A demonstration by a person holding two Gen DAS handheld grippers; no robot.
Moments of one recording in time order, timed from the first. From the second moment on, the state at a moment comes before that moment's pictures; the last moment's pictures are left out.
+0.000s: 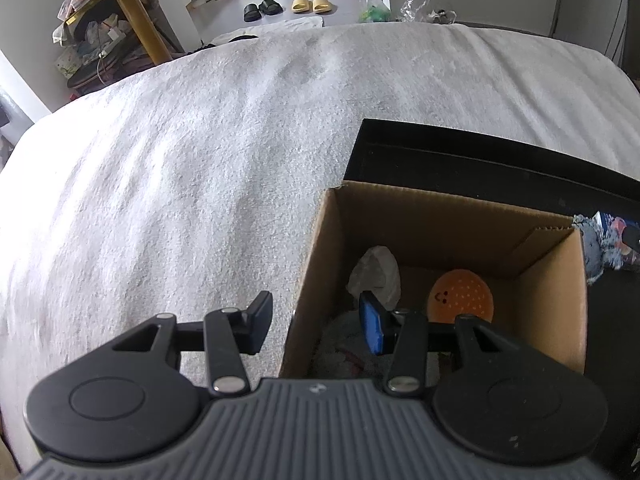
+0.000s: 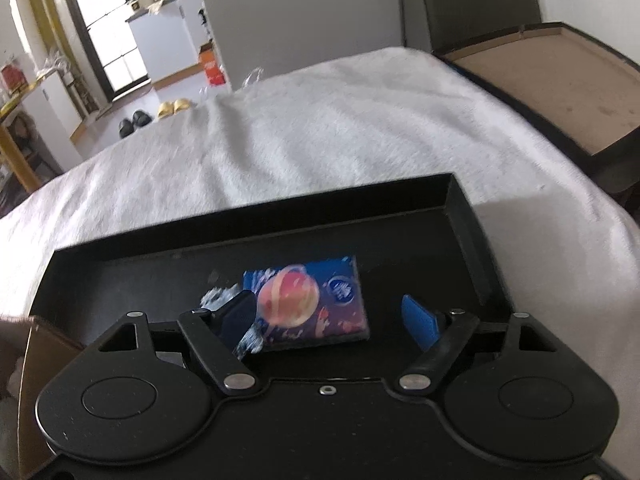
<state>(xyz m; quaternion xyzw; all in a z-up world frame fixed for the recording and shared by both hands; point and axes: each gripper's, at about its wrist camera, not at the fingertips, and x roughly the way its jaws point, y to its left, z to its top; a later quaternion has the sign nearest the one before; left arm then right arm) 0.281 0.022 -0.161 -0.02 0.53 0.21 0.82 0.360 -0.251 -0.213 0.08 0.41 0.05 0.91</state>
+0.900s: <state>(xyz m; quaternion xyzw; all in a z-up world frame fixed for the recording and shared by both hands) 0.277 0.028 -0.164 -0.02 0.54 0.21 0.82 0.362 -0.235 -0.225 0.04 0.42 0.08 0.90</state>
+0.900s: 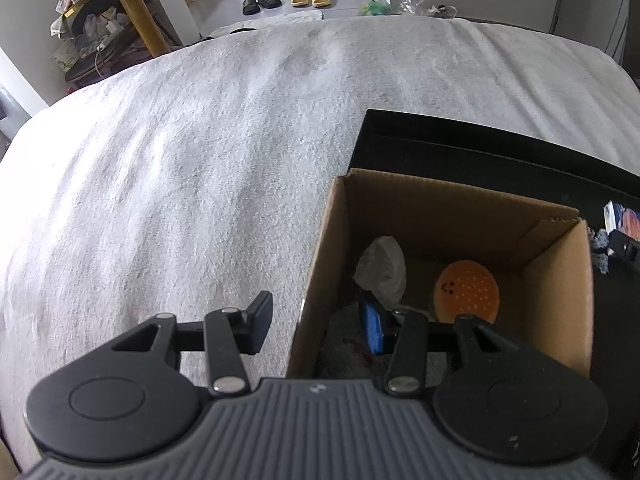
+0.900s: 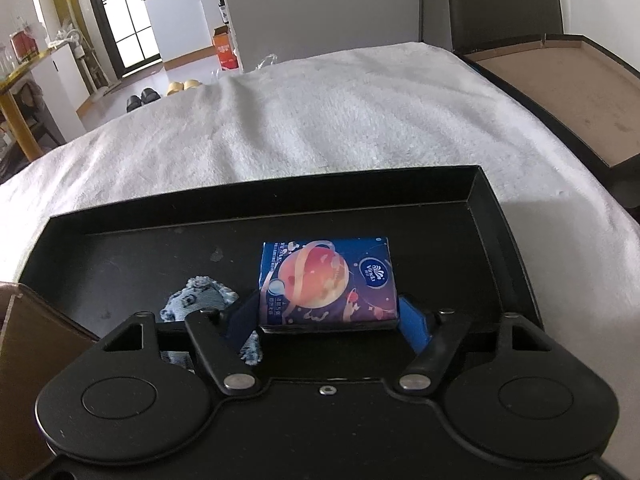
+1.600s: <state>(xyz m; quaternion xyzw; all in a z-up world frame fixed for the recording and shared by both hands) 0.232 0.039 -0.146 -0.06 0.53 0.17 0.83 0.304 -0.224 -0.153 0.06 0.41 0.13 0.90</state>
